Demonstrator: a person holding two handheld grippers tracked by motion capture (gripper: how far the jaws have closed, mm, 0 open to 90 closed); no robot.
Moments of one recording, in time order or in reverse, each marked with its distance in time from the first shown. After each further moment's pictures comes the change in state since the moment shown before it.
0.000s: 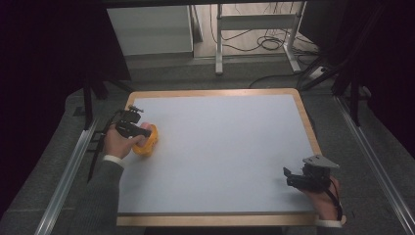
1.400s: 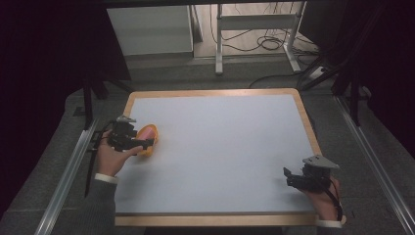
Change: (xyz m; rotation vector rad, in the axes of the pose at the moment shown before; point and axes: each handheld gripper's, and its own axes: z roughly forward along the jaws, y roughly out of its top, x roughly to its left) left arm -0.016 -0.047 -0.033 -0.202 -0.100 0.068; right arm 0.000 0.000 -0.001 0.001 -0.006 -0.007
